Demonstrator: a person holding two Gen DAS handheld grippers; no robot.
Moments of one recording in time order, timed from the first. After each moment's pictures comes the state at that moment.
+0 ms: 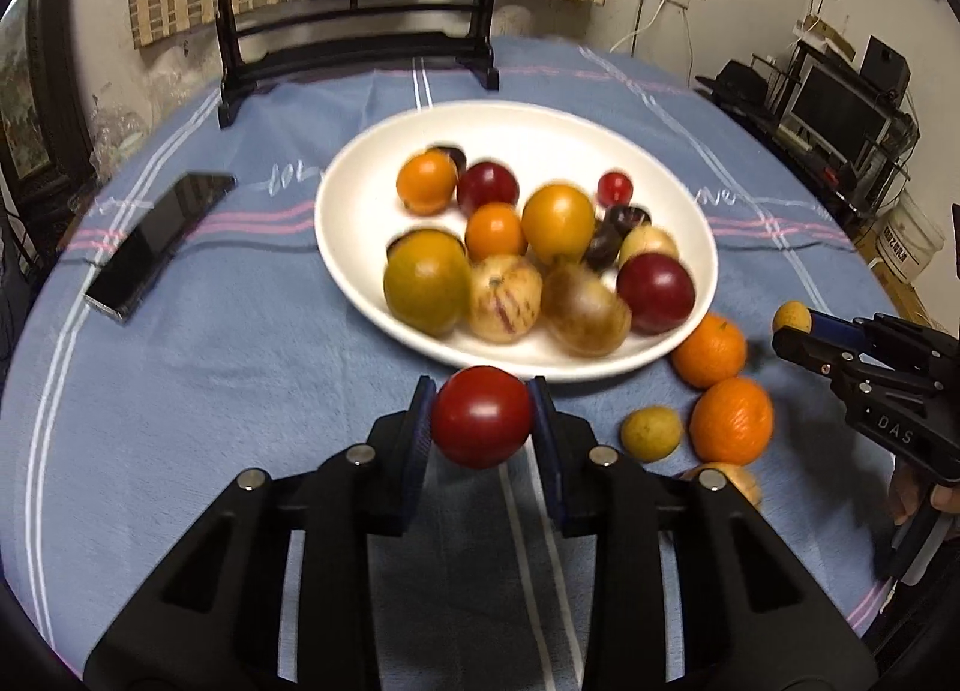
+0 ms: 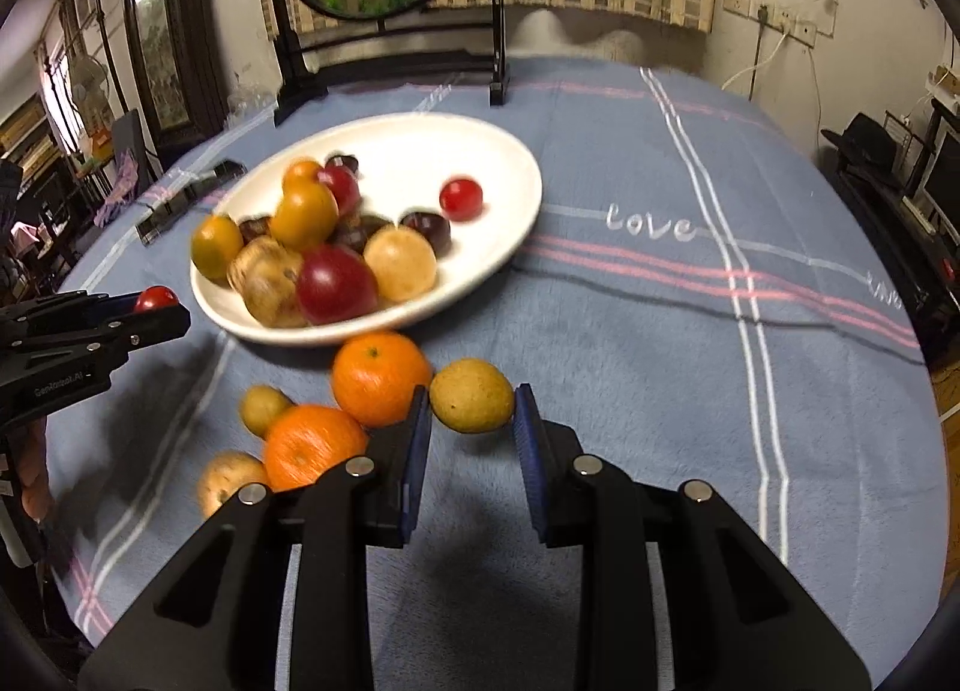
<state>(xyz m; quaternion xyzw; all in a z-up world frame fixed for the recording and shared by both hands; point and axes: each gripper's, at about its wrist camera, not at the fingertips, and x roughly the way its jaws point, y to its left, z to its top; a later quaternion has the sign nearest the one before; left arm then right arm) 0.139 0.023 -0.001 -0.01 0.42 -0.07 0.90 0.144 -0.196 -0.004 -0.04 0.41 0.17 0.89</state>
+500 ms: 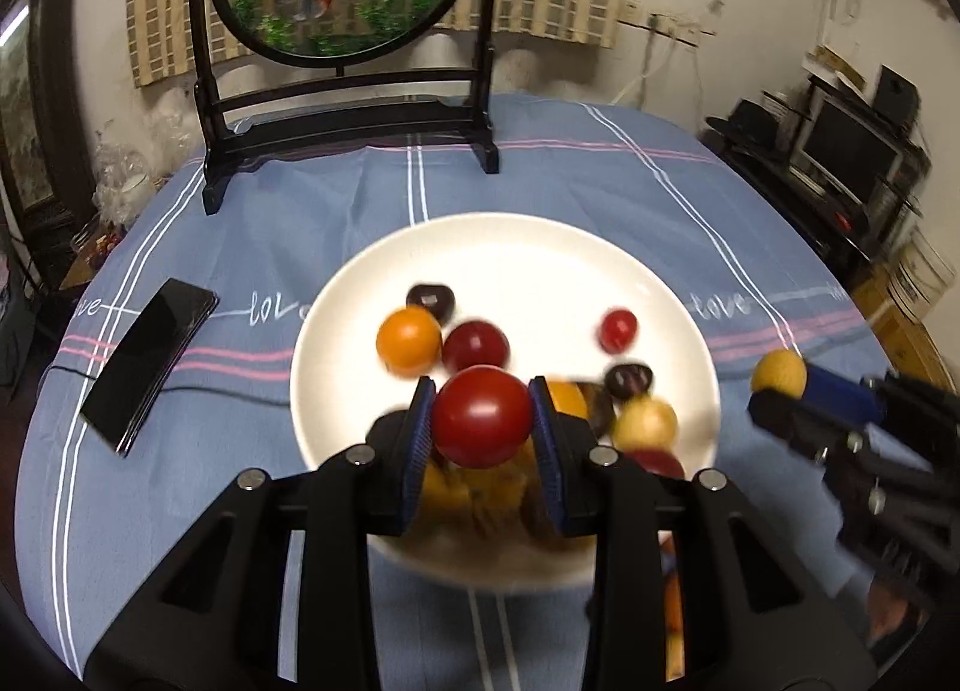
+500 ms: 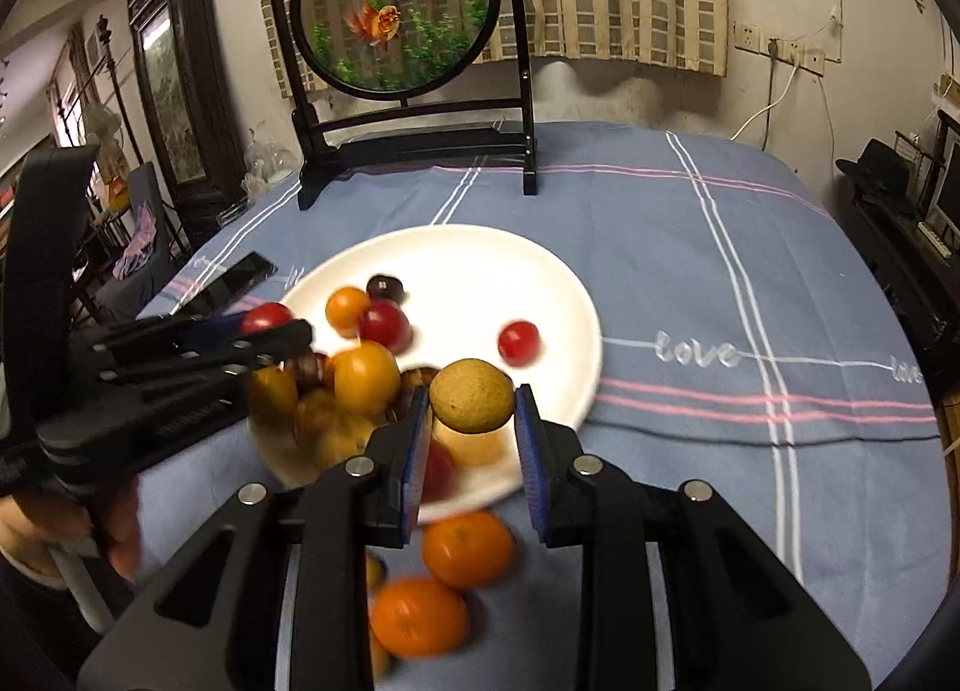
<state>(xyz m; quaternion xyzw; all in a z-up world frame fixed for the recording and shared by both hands) 0.222 0.008 0.033 -0.02 0.39 -0.05 0.92 0.190 -0.154 0.041 -0.01 0.38 0.18 0.91</state>
